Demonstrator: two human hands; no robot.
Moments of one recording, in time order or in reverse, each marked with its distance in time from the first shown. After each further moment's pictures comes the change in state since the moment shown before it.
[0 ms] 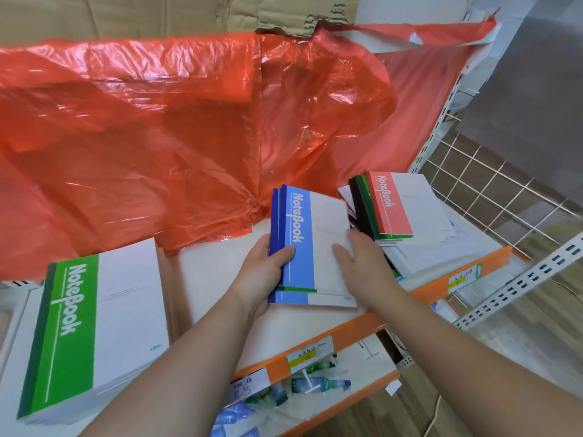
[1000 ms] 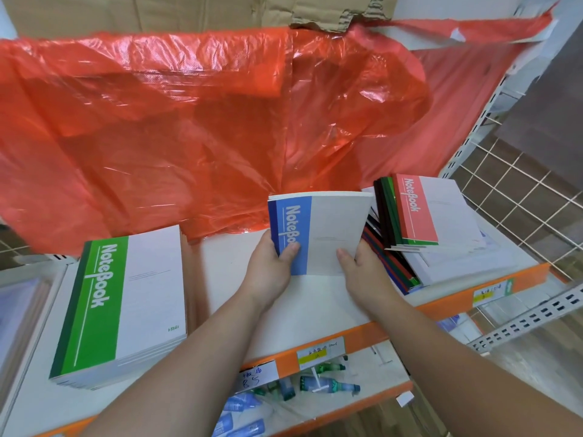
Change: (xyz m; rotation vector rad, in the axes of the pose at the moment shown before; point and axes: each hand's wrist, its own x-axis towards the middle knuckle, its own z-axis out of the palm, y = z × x) left_hand -0.004 -0.005 -0.013 0.383 0.255 0.267; right_hand -0.004 -0.014 0.025 0.429 -0.138 0.152
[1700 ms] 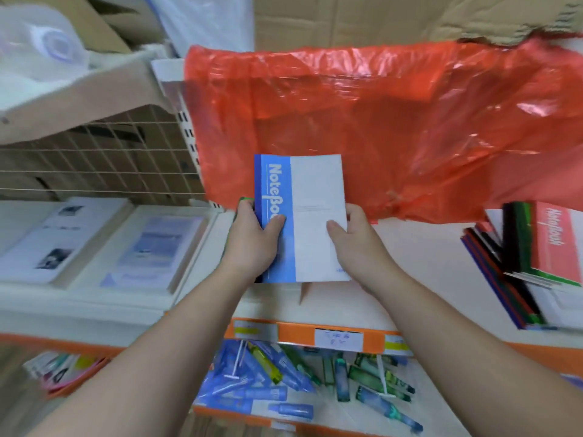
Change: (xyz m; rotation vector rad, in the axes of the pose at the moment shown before) left_hand -0.096 0.035 -0.160 0.269 0.563 -0.040; right_hand -0.047 -0.114 0.117 0.108 -0.360 -0.230
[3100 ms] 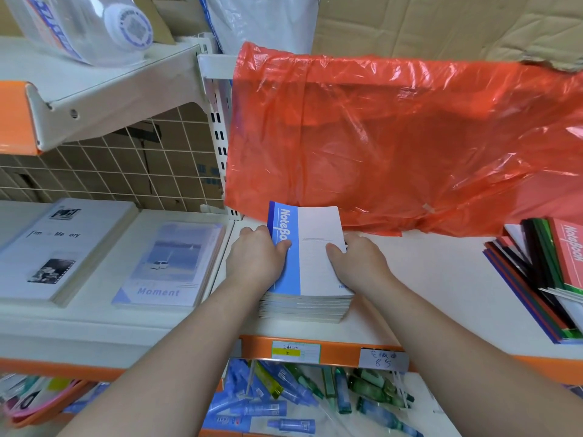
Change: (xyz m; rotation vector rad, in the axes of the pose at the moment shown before) left_hand 0.058 -0.072 -0.045 0.610 -0.097 0.041; right_hand 0.043 0.027 0.082 -0.726 0.058 0.089
